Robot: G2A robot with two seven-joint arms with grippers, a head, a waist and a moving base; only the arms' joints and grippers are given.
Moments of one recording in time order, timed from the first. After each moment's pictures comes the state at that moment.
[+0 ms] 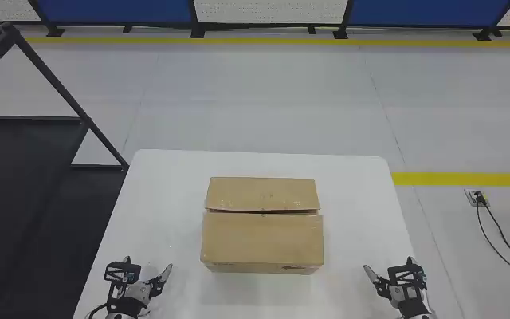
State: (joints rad) left arm 1.73 -1.15 -1.60 -1.80 1.33 0.00 0.00; right arm -1.73 -1.15 1.60 -1.80 -1.33 0.00 0.00
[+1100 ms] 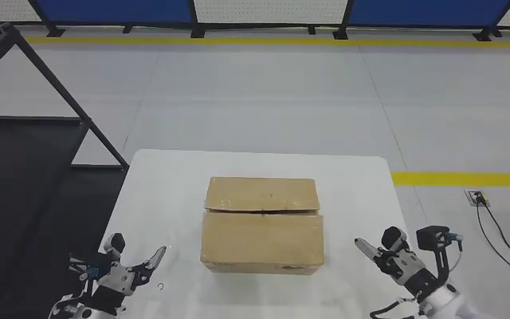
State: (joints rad) left arm 1.79 -1.14 -1.78 -2.07 1.14 -0.22 0.00; right arm -1.65 -1.14 1.76 -2.12 -0.61 -0.22 0.47
